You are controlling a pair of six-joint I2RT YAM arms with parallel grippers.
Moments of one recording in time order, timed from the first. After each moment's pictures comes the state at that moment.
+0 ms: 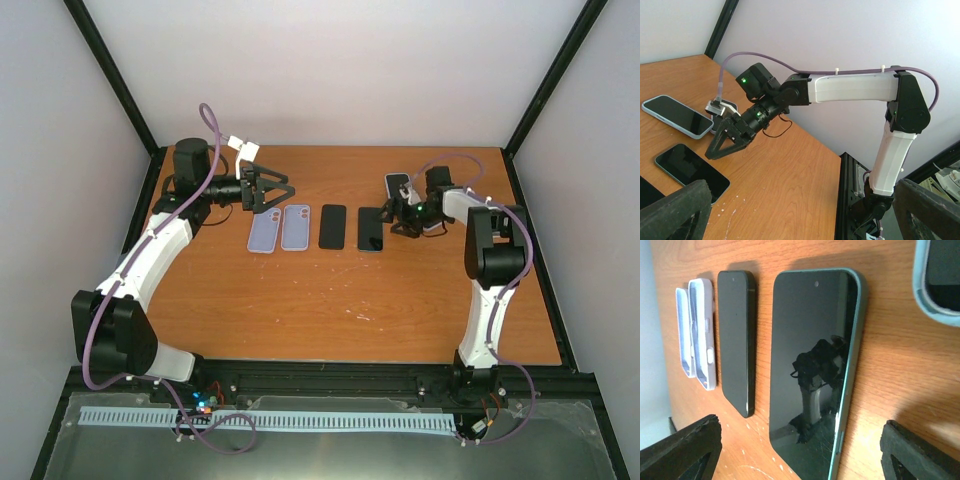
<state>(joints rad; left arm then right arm) -0.18 1.42 1.20 -0.10 1.19 -0.29 0.06 2.11 1.41 -0.54 -0.83 0.24</state>
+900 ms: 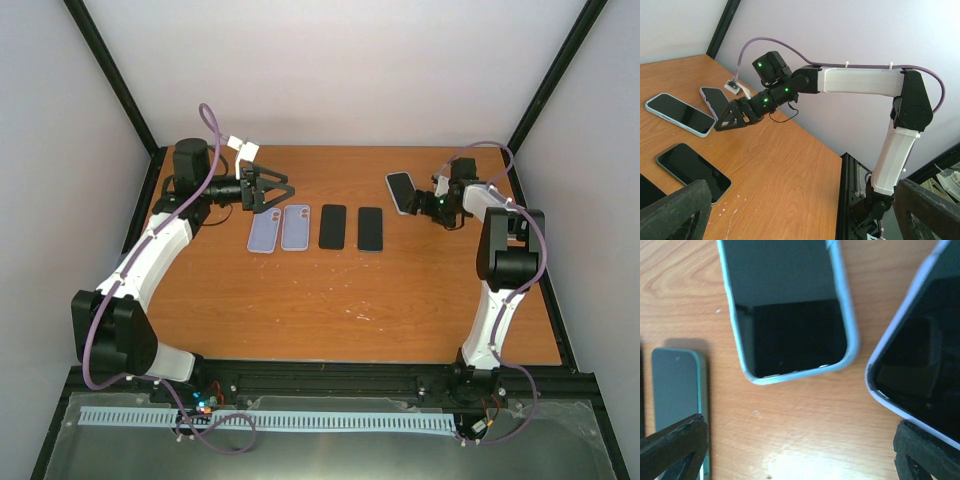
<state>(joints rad) -0.18 1.42 1.20 -0.10 1.18 -0.29 -0.04 2.06 1.43 -0.53 -0.47 0.16</state>
